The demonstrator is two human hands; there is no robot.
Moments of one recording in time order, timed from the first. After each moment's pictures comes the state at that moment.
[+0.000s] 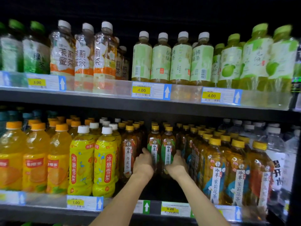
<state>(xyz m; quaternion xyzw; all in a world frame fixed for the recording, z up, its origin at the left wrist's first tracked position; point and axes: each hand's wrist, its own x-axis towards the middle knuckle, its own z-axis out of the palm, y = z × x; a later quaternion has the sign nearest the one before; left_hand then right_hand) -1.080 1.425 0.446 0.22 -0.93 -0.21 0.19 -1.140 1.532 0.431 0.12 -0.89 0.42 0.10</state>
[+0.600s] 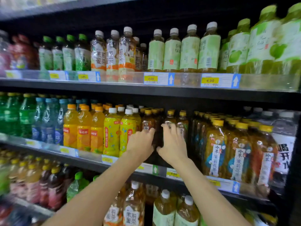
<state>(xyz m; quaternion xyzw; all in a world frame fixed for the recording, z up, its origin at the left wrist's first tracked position) -0.947 1.451 0.466 0.21 -0.93 0.12 0.29 -1.021 1.554 0.461 0.38 -0.85 0.22 0.27</state>
